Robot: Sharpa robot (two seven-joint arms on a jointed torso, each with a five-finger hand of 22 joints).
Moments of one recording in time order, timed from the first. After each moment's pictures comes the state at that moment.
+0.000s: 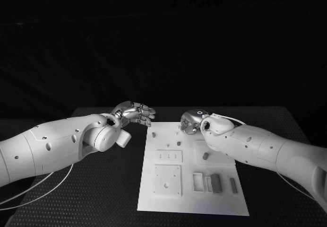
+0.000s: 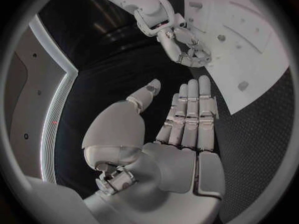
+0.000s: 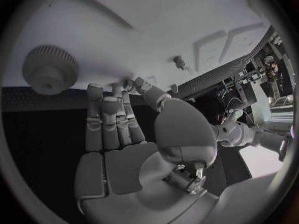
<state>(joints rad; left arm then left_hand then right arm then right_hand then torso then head) 1.32 -0.76 -0.13 1.36 -0.25 -0.24 0.14 1.03 -0.07 0.52 -0.22 0.05 0.72 0.19 0.32 0.51 1.08 0.14 0.14 0.19 1.00 0.08 0.41 0.82 0.05 0.99 -0.02 0.30 0.72 1.24 -0.33 -0.20 0.81 -1.55 -0.31 -0.05 1.09 -0.05 0.59 -0.26 0.08 0.87 0.17 0.26 0.49 1.11 0.13 0.09 0.23 1.14 0.02 1.31 0.72 0.19 1.09 0.03 0.76 1.31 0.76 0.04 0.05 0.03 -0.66</state>
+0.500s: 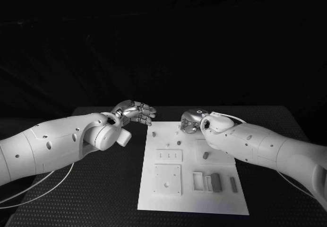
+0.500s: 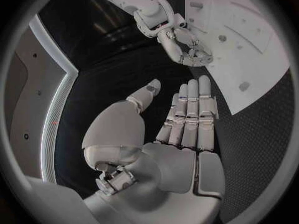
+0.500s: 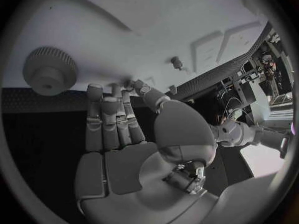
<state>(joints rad) 1.32 -0.76 -0.13 1.36 -0.25 -0.24 0.13 1.03 -0.07 0.52 -0.22 0.05 0.72 0.19 0.32 0.51 1.08 0.14 0.14 0.19 1.00 0.08 0.41 0.82 0.05 0.99 -0.02 0.30 0.72 1.25 -0.32 -0.19 0.81 -1.55 -0.27 -0.04 1.07 0.00 0.58 -0.27 0.08 0.89 0.17 0.28 0.49 1.11 0.12 0.10 0.26 1.13 0.01 1.31 0.72 0.19 1.08 0.04 0.77 1.31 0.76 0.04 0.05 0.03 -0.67</state>
